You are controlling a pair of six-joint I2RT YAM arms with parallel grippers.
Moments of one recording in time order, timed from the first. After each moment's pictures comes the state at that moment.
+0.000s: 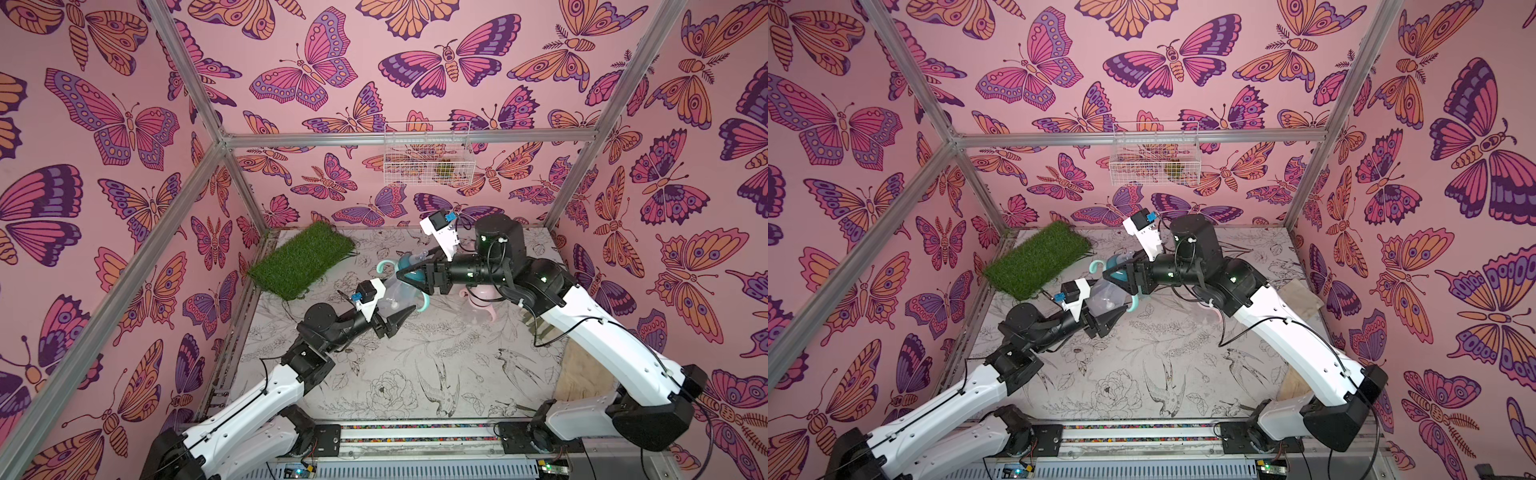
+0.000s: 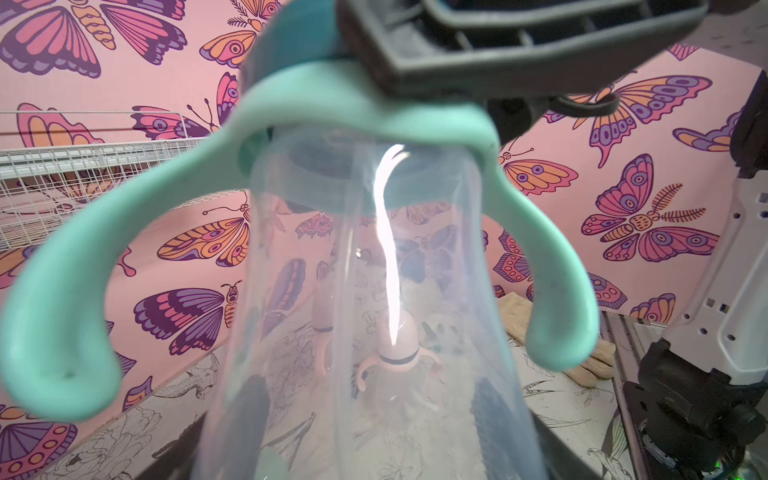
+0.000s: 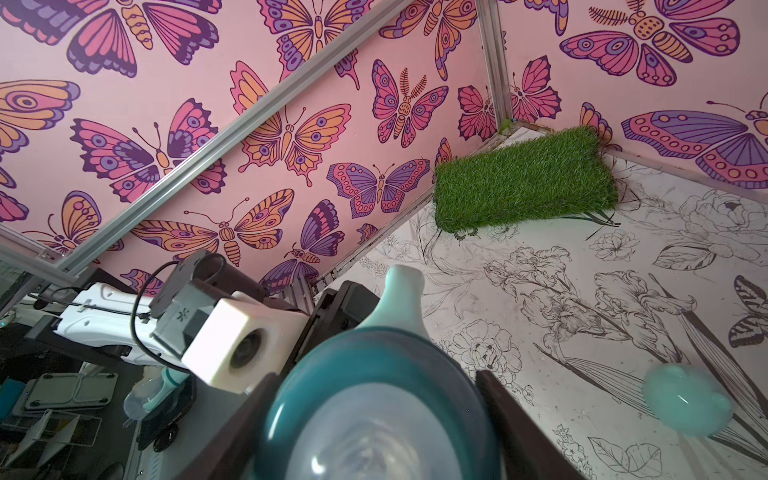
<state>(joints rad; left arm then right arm) -0.66 0.91 0.58 0.47 0.38 0.03 0.77 1.38 1.60 -0.56 -0.49 0.33</state>
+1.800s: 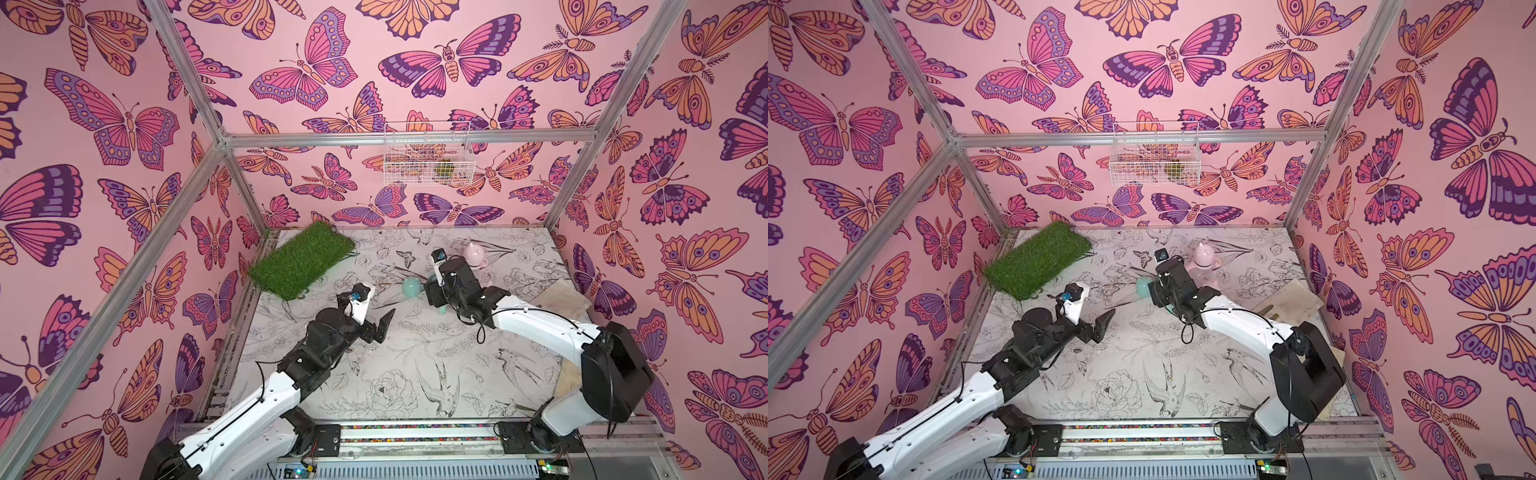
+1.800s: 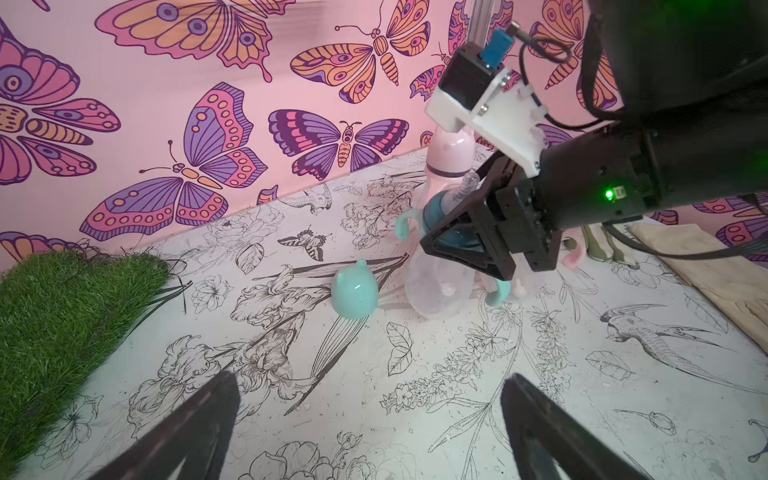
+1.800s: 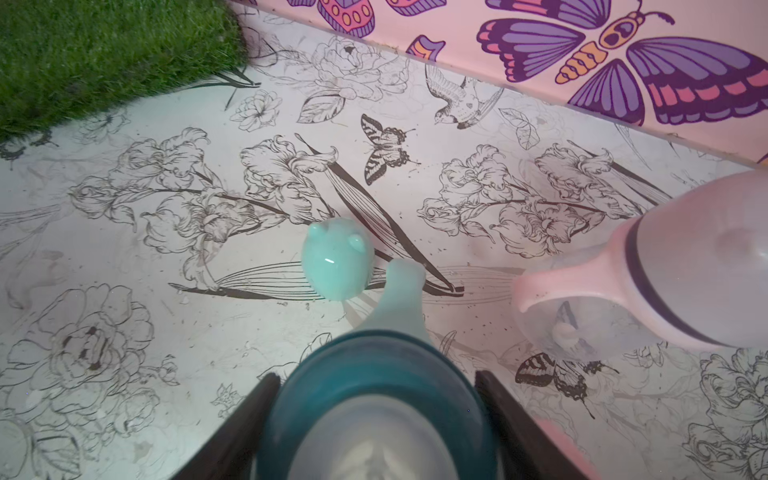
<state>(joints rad) -0.64 0.85 0.51 0.12 -0.02 -0.01 0.67 1.56 1.05 -0.18 0.26 0.17</state>
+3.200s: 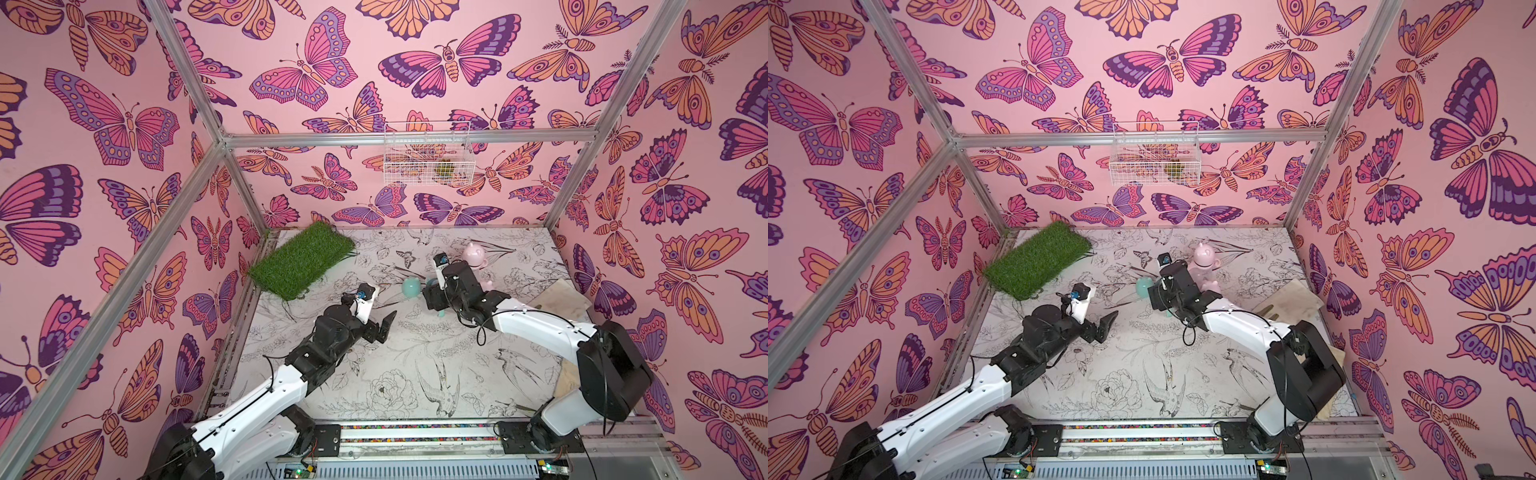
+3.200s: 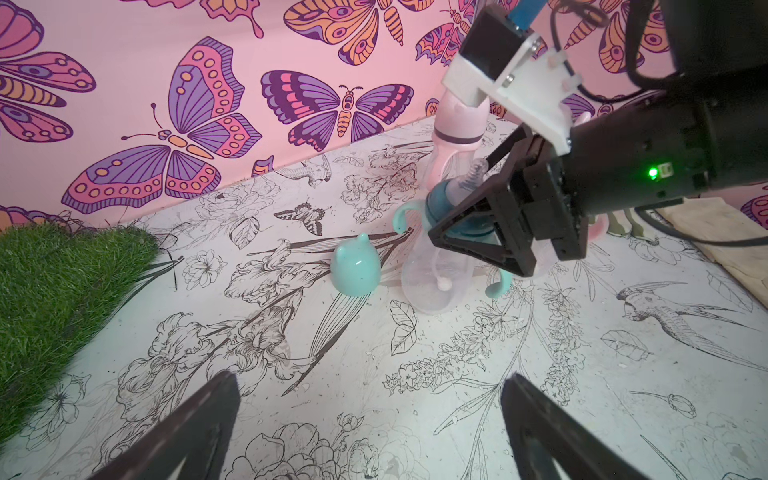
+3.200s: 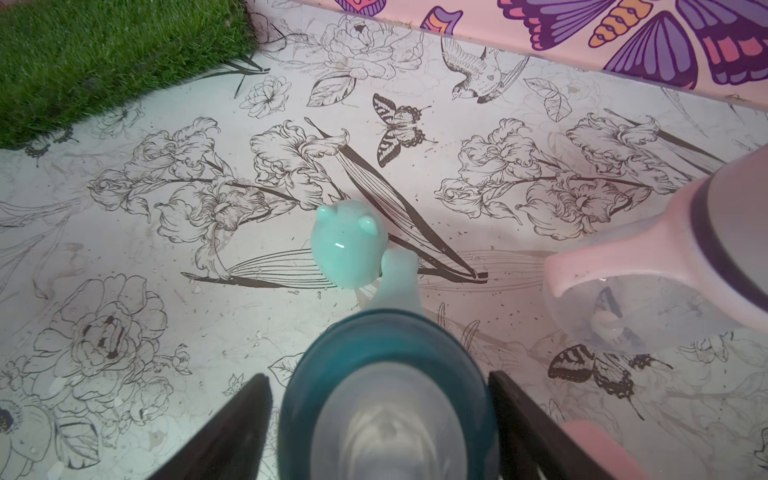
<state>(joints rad) -0.63 0.95 0.51 0.14 -0.01 0.00 0.65 1.56 1.02 -0.16 0.17 0.20</state>
